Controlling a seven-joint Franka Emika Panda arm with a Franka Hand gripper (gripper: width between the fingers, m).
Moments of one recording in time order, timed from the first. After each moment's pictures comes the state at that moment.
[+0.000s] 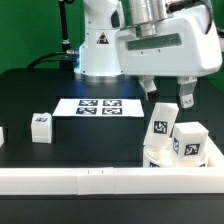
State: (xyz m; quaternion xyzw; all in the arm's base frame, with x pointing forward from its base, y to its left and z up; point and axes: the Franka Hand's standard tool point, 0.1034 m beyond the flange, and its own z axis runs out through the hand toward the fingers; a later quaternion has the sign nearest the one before) arm 0.604 0.071 0.103 -0.88 0.47 -0.03 0.12
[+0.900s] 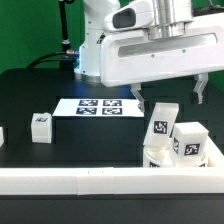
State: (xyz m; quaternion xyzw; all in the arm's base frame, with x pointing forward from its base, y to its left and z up) arm 0.598 0.076 0.096 -0.99 -0.05 -0.09 0.06
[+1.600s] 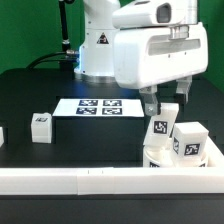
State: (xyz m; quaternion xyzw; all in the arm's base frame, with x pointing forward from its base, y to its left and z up) arm 0.602 0.075 0.093 -0.89 -0.45 -0.07 -0.01
